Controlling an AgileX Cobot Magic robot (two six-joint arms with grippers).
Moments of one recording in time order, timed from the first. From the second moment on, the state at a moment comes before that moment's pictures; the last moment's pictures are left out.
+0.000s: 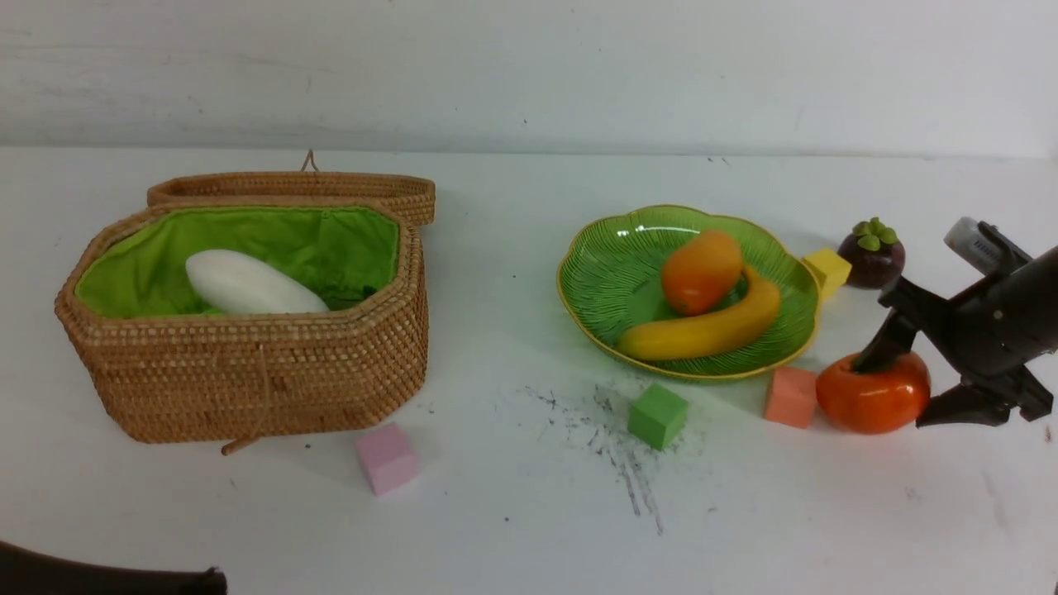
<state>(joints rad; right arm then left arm) -0.16 1.95 -1.31 0.55 0.78 0.05 -0.40 0.50 -0.71 -0.63 0.86 0.61</state>
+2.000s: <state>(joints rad) 0.22 1.99 -1.72 0.56 0.53 -0.49 -0.40 0.50 -0.71 -0.69 0.77 0.62</state>
